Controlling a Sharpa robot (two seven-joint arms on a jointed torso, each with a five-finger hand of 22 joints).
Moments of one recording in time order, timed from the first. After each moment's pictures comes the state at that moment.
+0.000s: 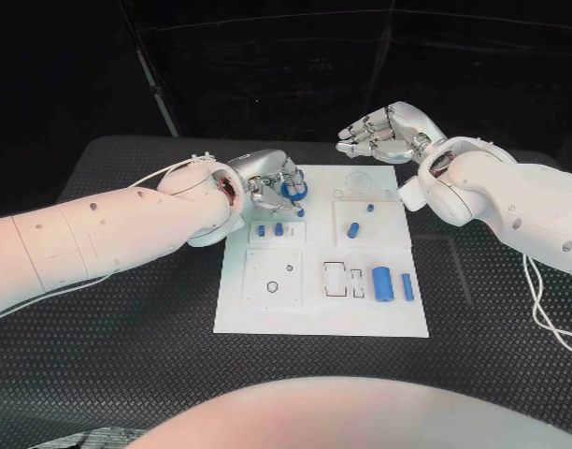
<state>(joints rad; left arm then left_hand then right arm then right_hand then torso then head) 1.21 -0.62 -0.07 1.38 -1.29 -0.28 -0.06 1.46 -0.10 0.13 0.14 0.12 0.85 0.15 0.25 0.26 0.85 0.11 0.48 0.24 1.13 0.04 0.75 0.72 0.18 1.11 0.14 0.42 0.69 1.07 -0.73 0.23 1.33 -0.90 -0.26 0.18 1.40 0.00 -0.10 0.17 0.34 0.91 0.23 0.12 0.07 0.94 0.18 0.40 0.06 1.07 0.15 0.08 0.14 0.18 0.86 0.27 0.20 0.07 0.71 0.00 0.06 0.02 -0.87</state>
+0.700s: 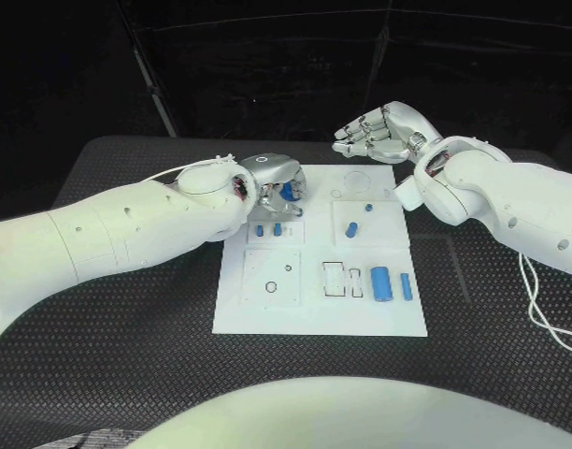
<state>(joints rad) 1.20 -0.52 -0.07 1.24 -1.54 -0.21 -0.02 1.48 -0.09 0.15 0.13 0.12 0.95 0.12 0.19 0.14 0.92 0.08 0.40 0.09 1.43 -0.01 1.26 1.07 0.15 1.35 0.09 0.81 0.99 1.07 -0.72 0.23 1.33 -0.90 -0.26 0.18 1.40 0.00 -0.10 0.17 0.34 0.91 0.23 0.12 0.07 0.94 0.18 0.40 0.06 1.07 0.15 0.08 0.14 0.18 0.86 0.27 0.20 0.07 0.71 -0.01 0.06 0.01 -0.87</state>
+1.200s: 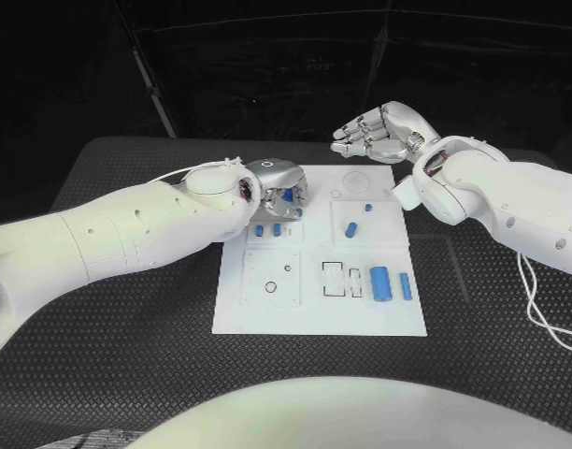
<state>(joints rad) 1.19 -0.48 -0.07 1.20 -1.58 -0.16 -0.02 1.48 -0.09 0.18 0.13 0.12 0.98 0.11 0.18 0.13 0.96 0.07 0.37 0.07 1.45 -0.02 1.32 1.12 0.13 1.39 0.08 0.93 1.09 1.07 -0.72 0.23 1.33 -0.90 -0.25 0.18 1.40 0.00 -0.10 0.17 0.34 0.91 0.23 0.12 0.07 0.94 0.18 0.40 0.06 1.07 0.15 0.08 0.14 0.18 0.86 0.27 0.20 0.07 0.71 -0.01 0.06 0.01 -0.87</state>
